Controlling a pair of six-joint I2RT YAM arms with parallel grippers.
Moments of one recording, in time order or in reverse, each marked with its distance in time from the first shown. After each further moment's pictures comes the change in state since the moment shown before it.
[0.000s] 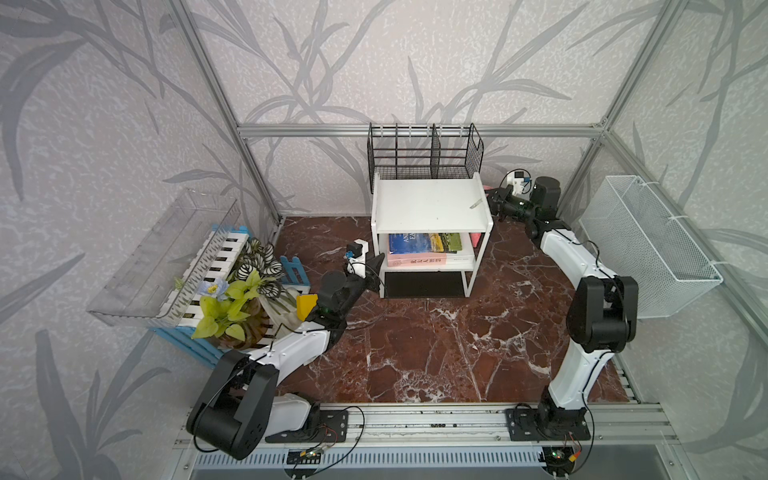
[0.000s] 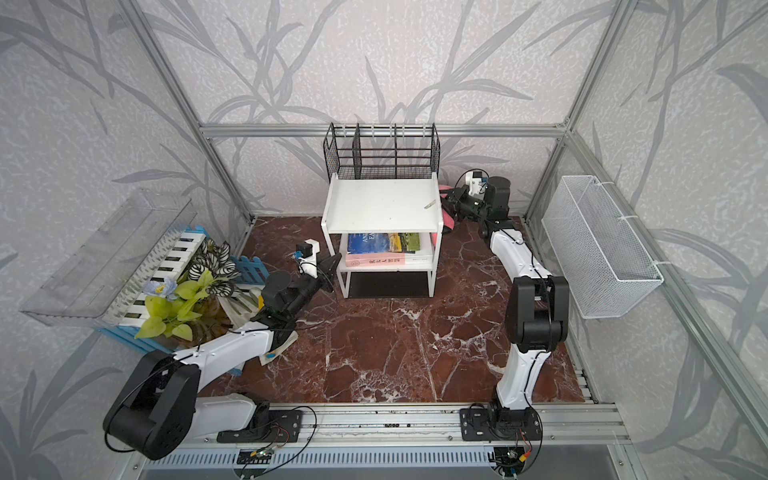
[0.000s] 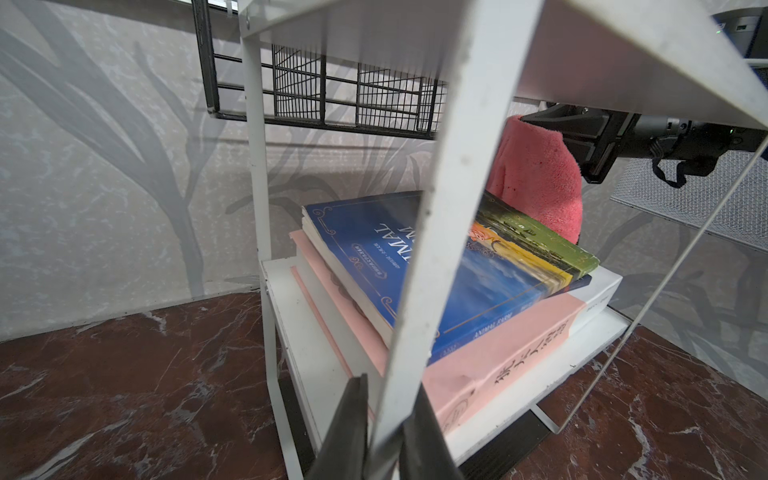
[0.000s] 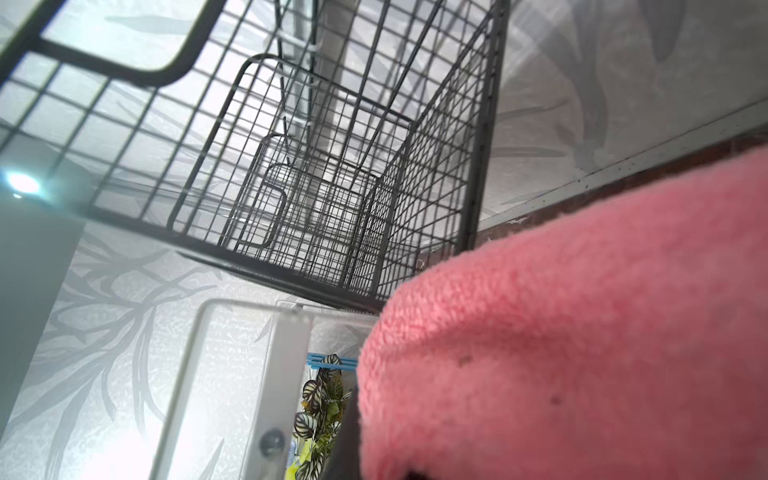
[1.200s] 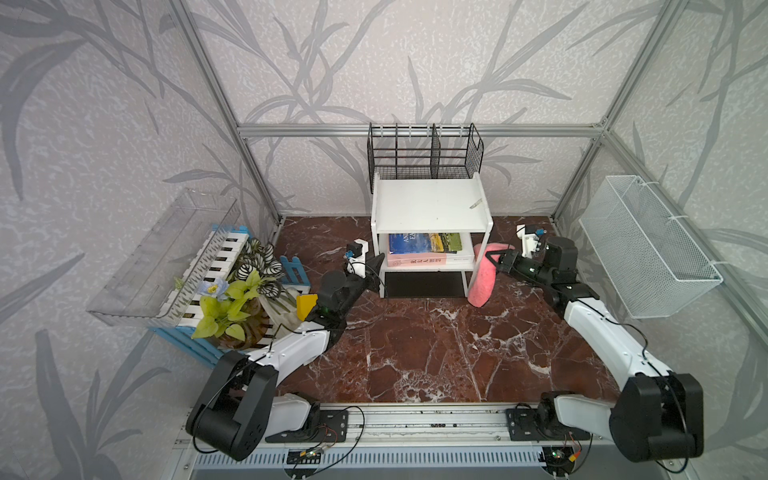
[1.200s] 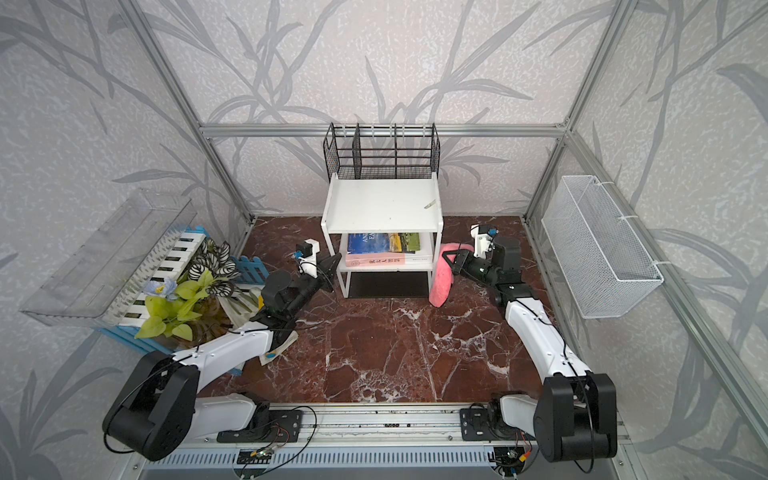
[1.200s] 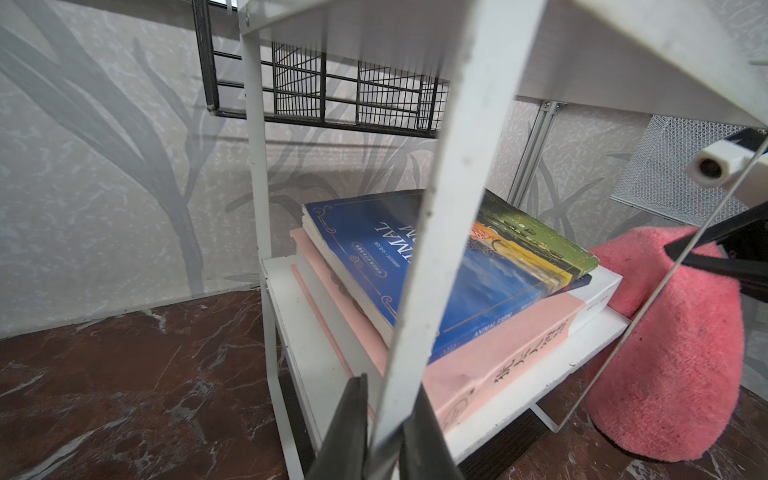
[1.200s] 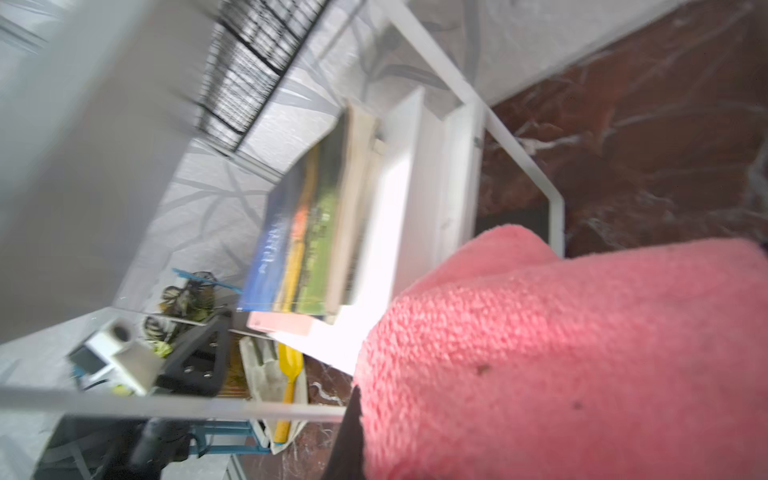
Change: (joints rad) left arm 0.000 -0.008 0.002 -0.014 0.001 -0.003; right arm 0.020 -0.677 -0.724 -0.170 0.185 -0.475
